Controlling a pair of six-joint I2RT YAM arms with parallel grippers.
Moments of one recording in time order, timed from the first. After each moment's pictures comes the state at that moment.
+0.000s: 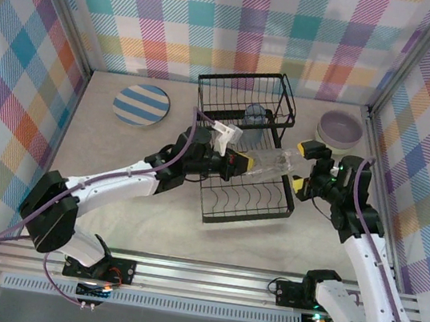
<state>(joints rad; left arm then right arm) -0.80 1.45 1.03 0.12 0.35 -0.55 0.16 0.83 0.83 -0.44 -0.33 1.50</state>
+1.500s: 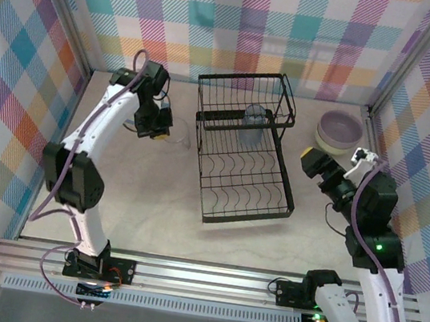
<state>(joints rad) -0.24 1.83 1.86 -1.36 0.15 -0.57 0.17 0.63 0.94 -0.57 -0.25 0.73</state>
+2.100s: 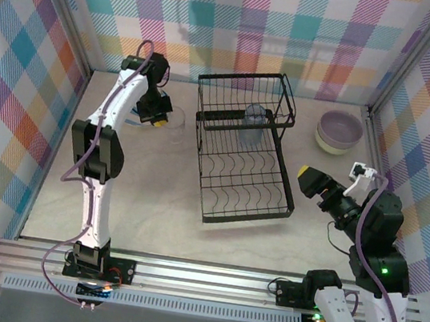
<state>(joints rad) -0.15 2.19 2.20 -1.42 0.10 -0.54 0.17 0.53 0.93 -0.69 -0.33 0.69</state>
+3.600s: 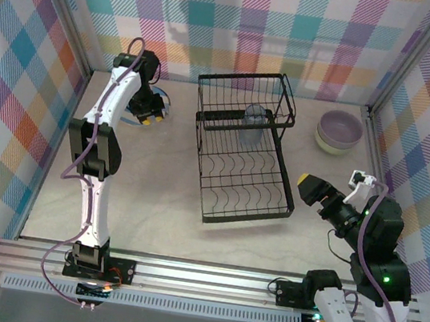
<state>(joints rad) -0.09 2.22 2.24 -1.44 0.09 -0.53 0.17 0.48 0.93 -0.78 -0.33 0.70</state>
